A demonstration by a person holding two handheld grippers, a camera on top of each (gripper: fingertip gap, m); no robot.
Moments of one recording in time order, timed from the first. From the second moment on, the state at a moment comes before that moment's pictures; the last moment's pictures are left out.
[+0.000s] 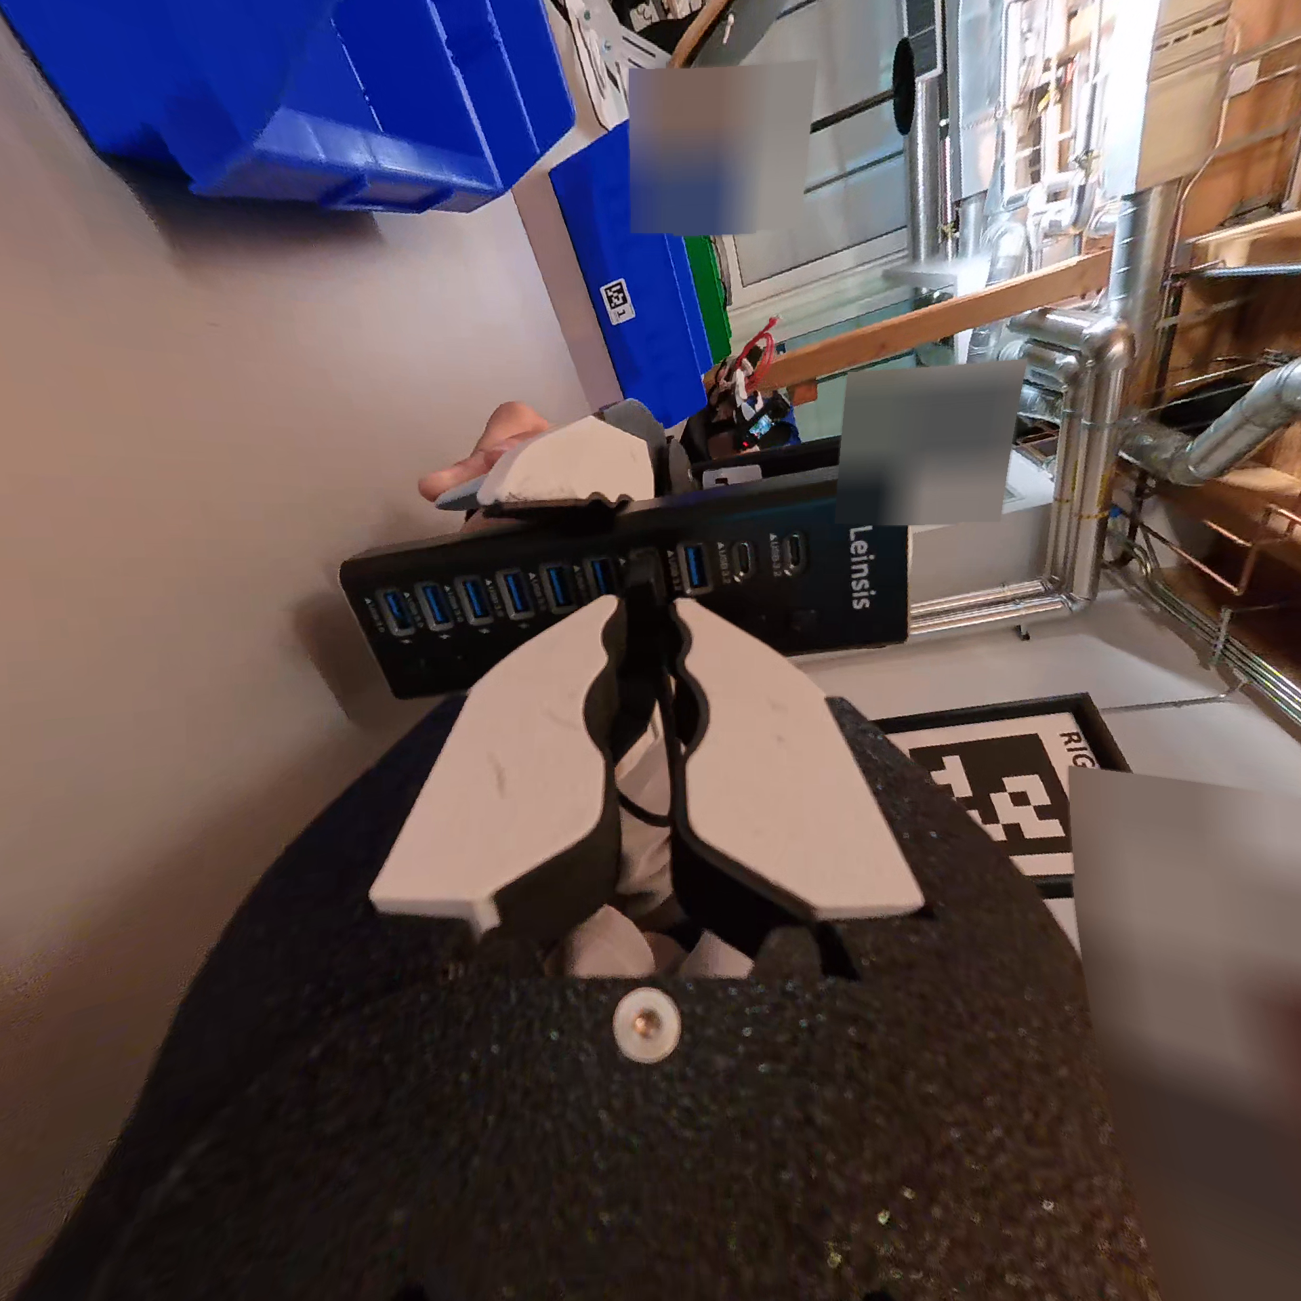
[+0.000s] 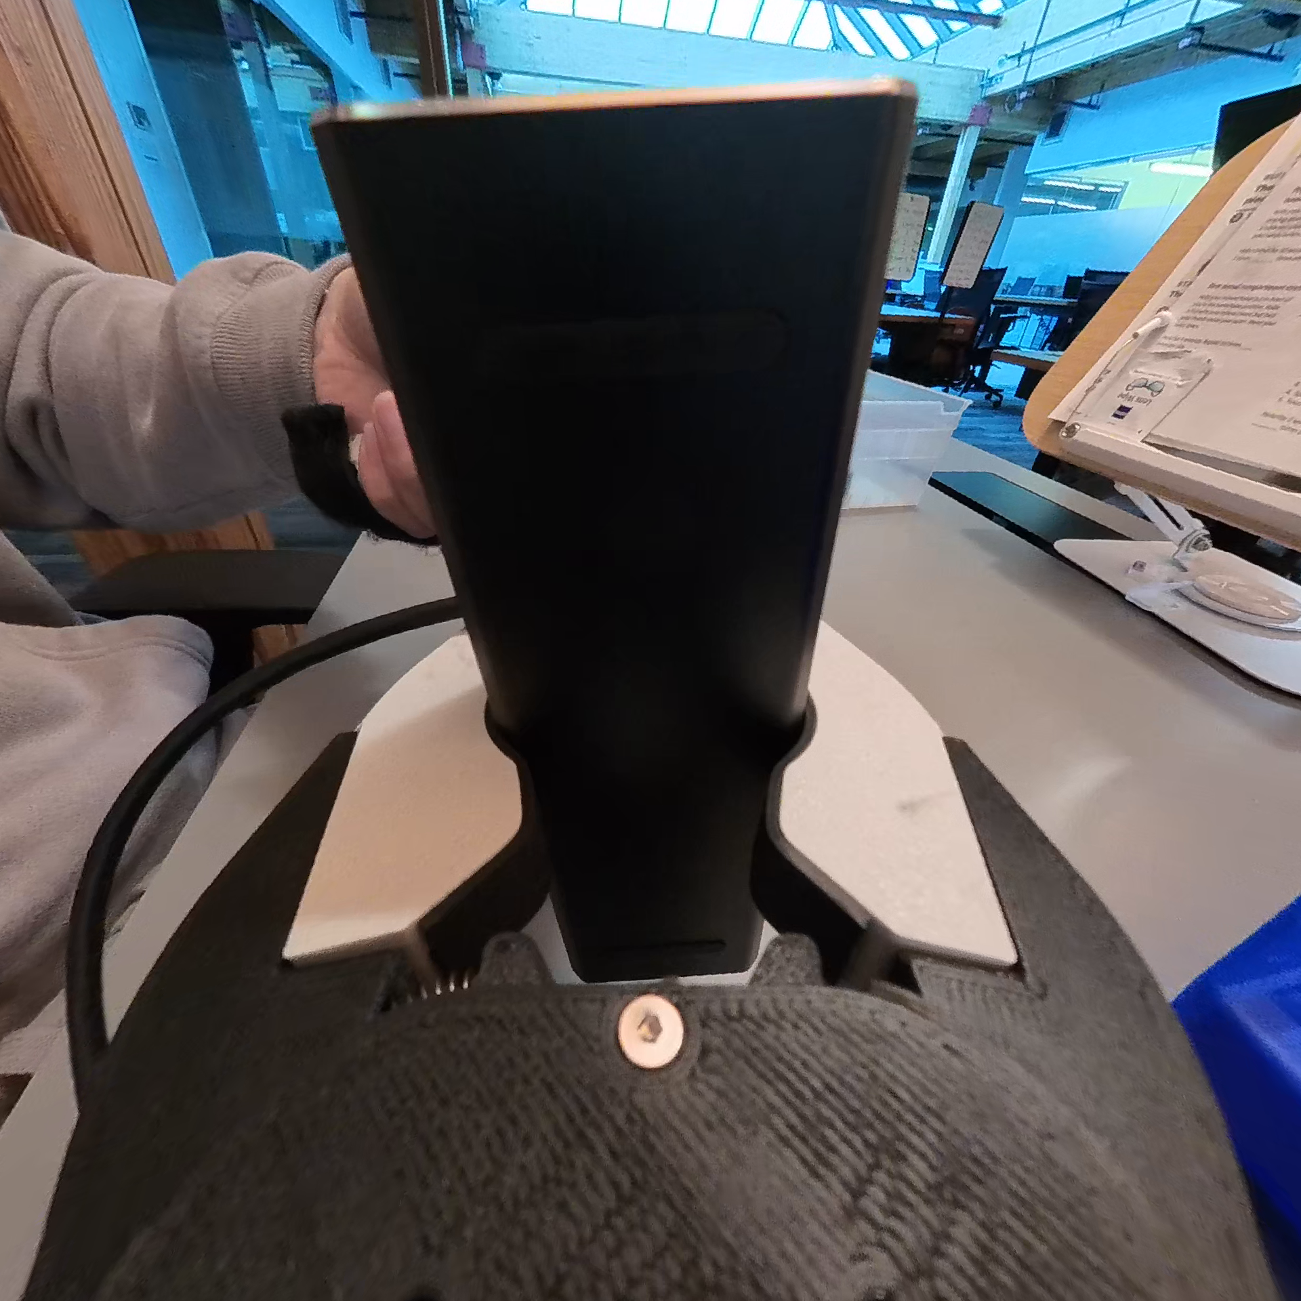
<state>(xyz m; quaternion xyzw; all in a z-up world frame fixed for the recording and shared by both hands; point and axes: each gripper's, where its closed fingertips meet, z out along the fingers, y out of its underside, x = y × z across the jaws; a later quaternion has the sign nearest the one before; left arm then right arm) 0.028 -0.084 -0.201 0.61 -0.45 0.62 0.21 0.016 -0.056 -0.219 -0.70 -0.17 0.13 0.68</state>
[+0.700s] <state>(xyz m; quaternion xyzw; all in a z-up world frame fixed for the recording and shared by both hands) 0.030 -0.084 -0.211 0.63 -0.47 0.59 0.16 0.010 -0.049 -0.236 -0.73 -0.19 0.11 0.65</state>
